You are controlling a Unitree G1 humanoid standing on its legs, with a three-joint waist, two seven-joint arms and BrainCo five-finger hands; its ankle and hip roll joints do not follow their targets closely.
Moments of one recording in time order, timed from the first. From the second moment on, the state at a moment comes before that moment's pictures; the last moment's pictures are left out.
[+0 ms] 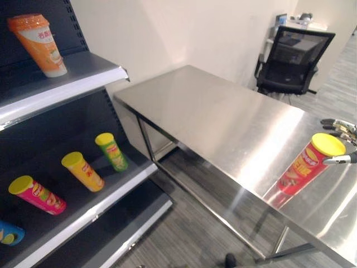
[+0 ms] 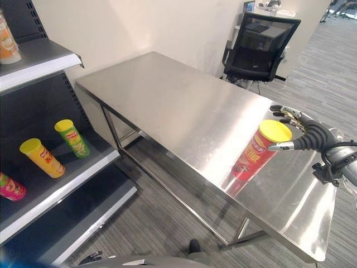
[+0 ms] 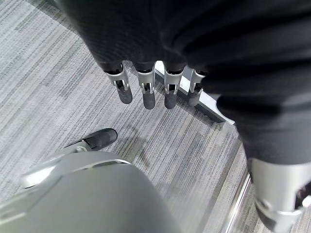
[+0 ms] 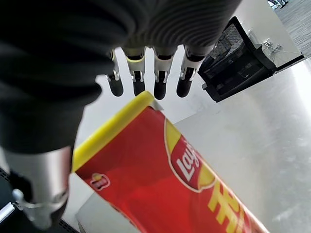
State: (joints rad) left arm 0.16 0.28 -0.11 1.11 -0.02 -0.07 -0.07; right arm 0.22 -1.17 -0.28 -0.07 0.41 -0.15 0.29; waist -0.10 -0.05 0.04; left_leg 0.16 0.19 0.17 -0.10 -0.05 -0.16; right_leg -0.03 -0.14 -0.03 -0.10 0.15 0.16
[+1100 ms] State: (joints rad) left arm 0.16 0.28 -0.11 1.11 -0.02 -0.07 -0.06; right arm 0.17 -1.18 -0.19 -0.06 0.27 -0.15 0.26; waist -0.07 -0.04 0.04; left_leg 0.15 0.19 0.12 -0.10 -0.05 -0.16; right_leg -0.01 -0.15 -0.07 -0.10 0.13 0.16
